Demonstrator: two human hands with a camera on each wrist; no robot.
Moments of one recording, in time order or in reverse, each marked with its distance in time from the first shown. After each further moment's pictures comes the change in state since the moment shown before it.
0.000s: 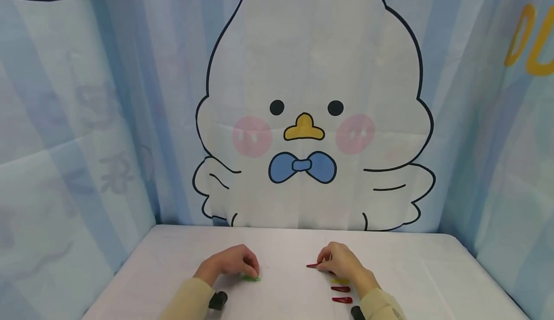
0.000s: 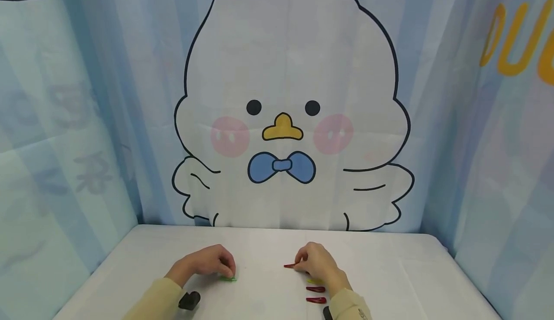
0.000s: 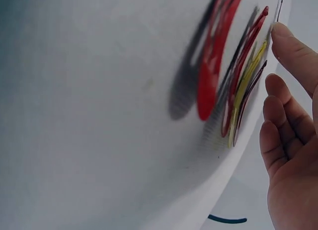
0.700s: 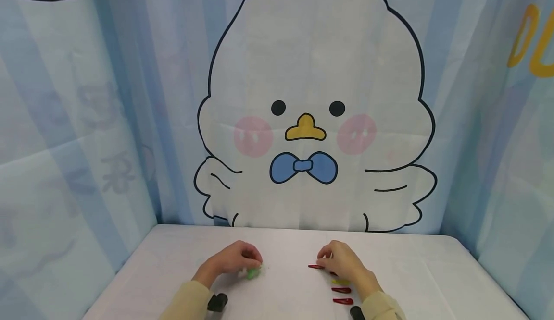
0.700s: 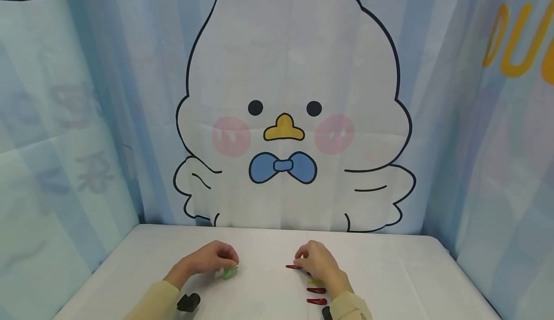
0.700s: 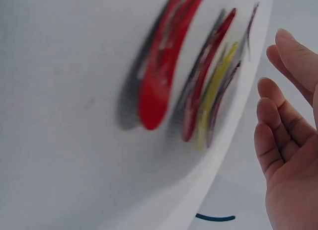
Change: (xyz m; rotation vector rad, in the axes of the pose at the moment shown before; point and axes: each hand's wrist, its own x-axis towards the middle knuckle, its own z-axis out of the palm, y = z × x) left_hand -0.005 0.002 0.001 -0.141 0.122 0.037; right_hand 0.001 -0.009 -0.001 -0.029 0.050 0.079
